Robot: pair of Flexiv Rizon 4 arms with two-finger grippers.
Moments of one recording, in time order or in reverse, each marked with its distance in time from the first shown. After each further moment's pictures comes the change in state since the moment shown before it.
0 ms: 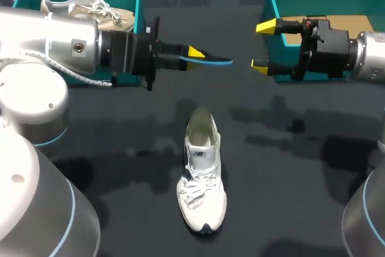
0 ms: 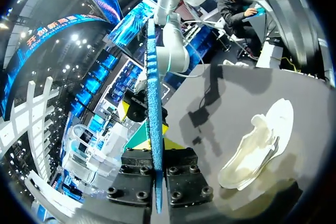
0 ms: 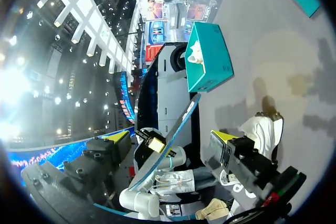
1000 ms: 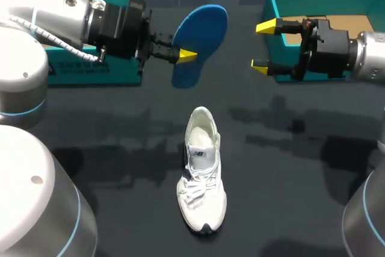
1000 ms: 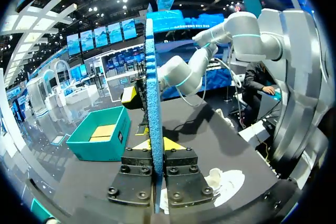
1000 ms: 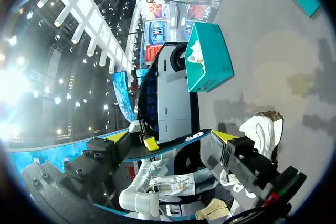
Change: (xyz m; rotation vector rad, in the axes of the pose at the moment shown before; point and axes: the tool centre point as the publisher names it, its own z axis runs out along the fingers) left arm -0.002 -0.018 -0.023 0.017 0.151 -0.722; right arm 0.000 0.000 0.000 0.000 0.000 0.000
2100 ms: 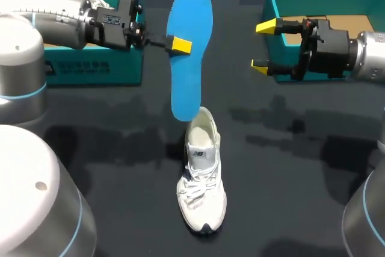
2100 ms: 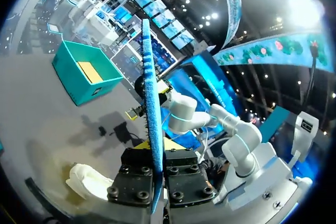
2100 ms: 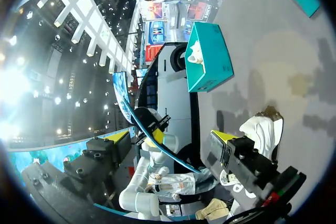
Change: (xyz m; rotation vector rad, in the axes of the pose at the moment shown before) left arm -0.010 0.002 -0.004 0.116 0.171 -1.047; right arm 0.000 0.000 0.000 0.000 0.000 0.000
